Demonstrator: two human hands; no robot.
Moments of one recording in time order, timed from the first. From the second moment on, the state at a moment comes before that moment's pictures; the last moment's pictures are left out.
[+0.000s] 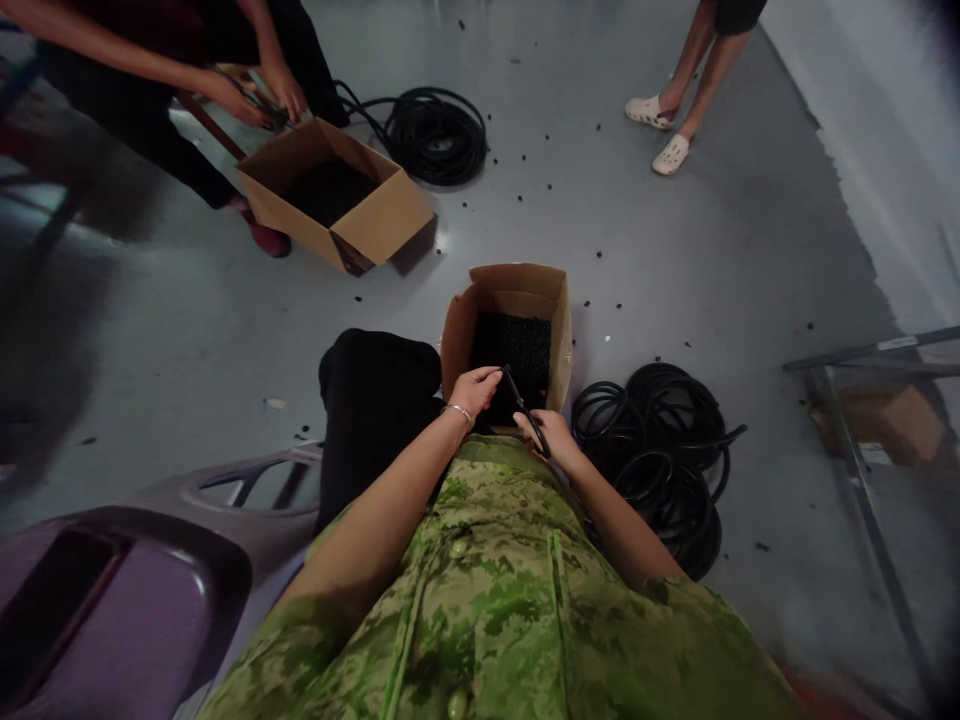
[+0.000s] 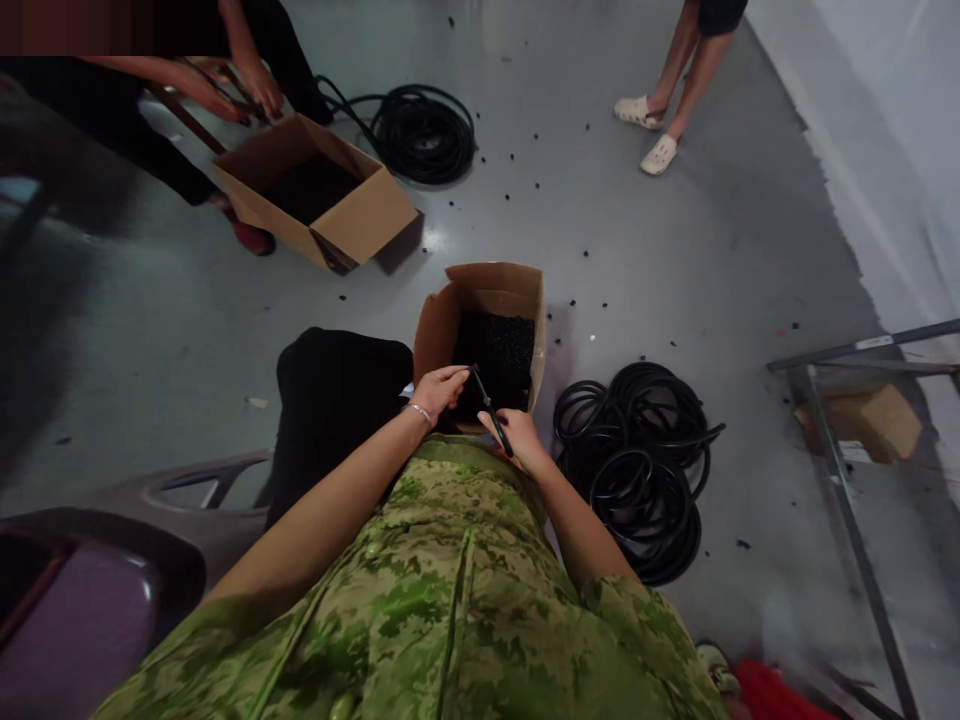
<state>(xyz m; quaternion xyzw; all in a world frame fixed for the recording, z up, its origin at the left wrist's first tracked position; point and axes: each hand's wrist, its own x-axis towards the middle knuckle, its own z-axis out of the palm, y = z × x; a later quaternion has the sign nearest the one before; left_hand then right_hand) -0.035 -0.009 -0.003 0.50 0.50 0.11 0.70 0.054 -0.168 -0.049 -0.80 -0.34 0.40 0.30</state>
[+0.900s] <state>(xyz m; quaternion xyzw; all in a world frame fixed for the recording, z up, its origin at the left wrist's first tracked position) -0.035 -0.010 -0.005 0.51 0.49 0.11 0.70 0.054 -0.165 -0.050 -0.80 -0.32 0.42 0.29</state>
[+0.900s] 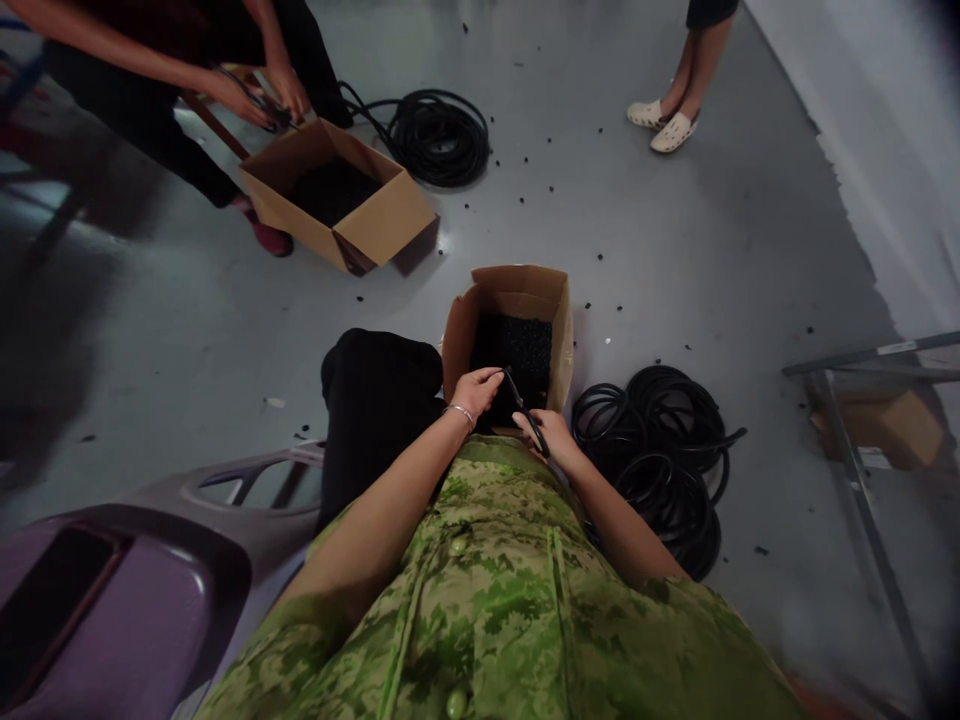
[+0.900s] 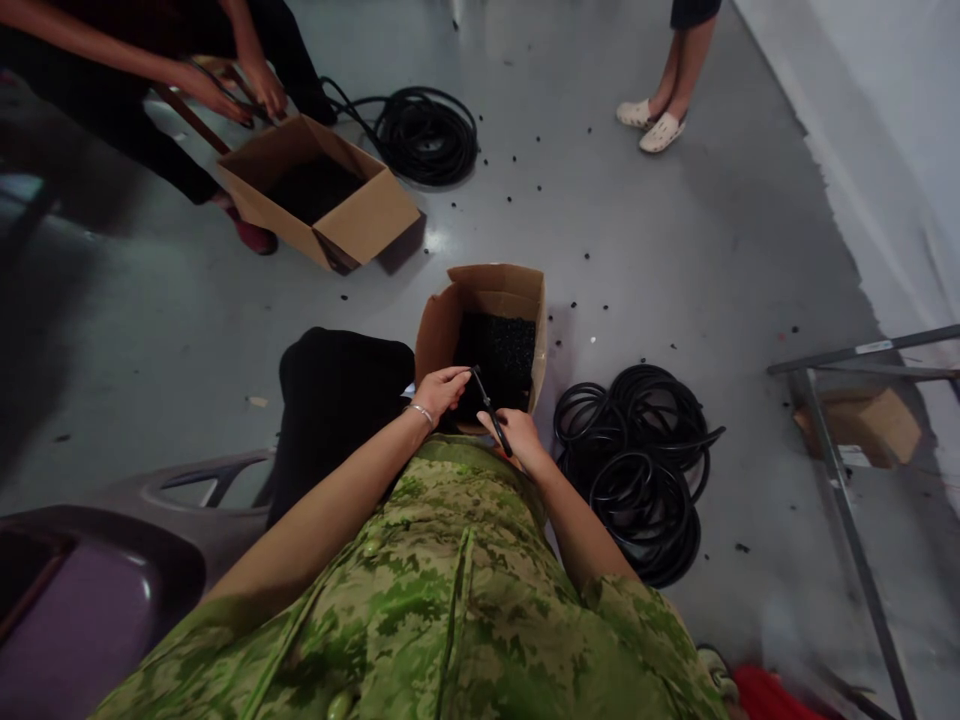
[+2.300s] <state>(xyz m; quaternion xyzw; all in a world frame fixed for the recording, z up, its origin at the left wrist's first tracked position) -0.033 -0.010 -0.003 0.51 0.49 0.09 0.70 0.041 -0.162 -0.030 -0.84 -0.39 0.29 0.26</state>
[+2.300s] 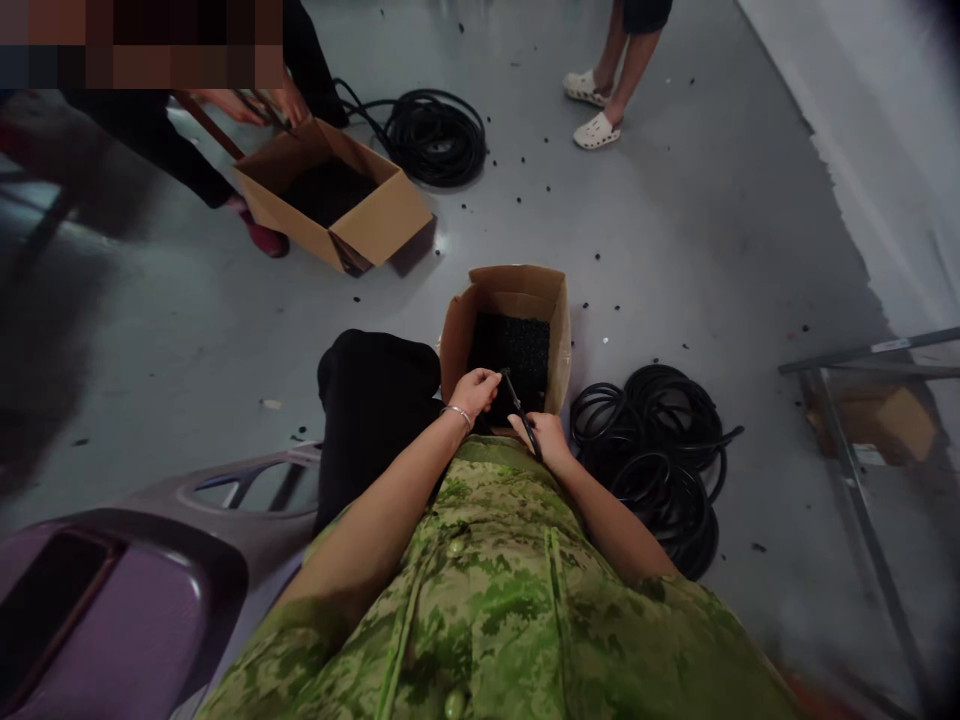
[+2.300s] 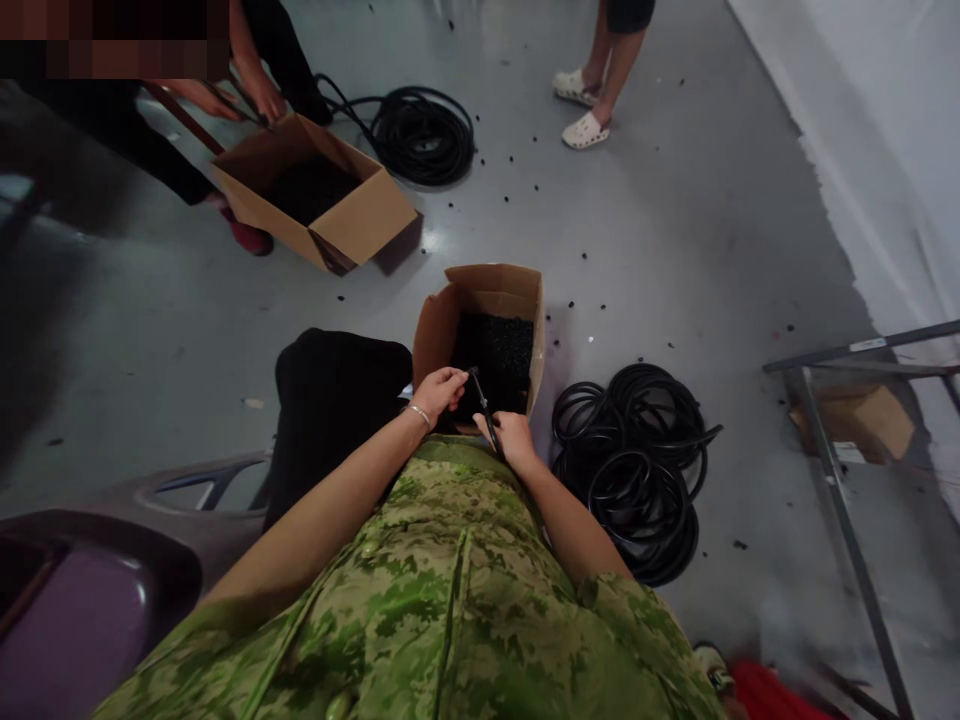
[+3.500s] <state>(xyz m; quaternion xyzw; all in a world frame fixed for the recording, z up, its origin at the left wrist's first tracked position) -0.034 -0.011 -0.003 0.52 0.47 0.09 0.70 0.066 -0.144 -0.037 -0.76 -0.27 0.48 0.34</state>
